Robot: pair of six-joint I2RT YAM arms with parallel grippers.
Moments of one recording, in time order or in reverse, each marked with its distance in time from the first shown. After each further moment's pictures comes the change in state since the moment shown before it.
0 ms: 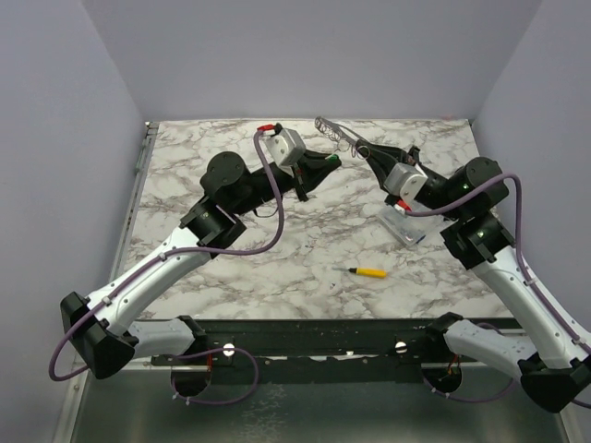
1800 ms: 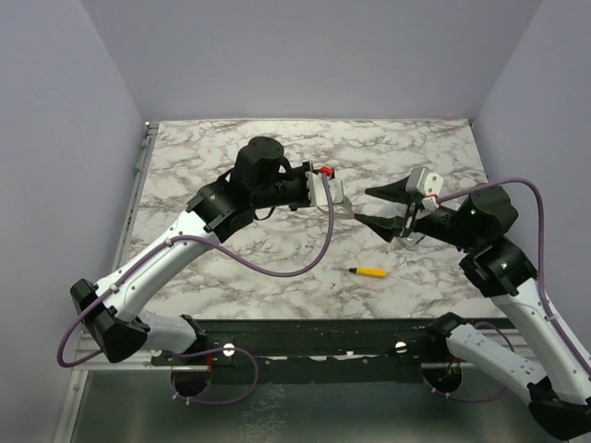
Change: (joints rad) left arm -0.026 0.114 0.230 -0.729 0.000 0.816; right arm 0.004 -0.212 -0.133 -0.363 -0.070 0.571
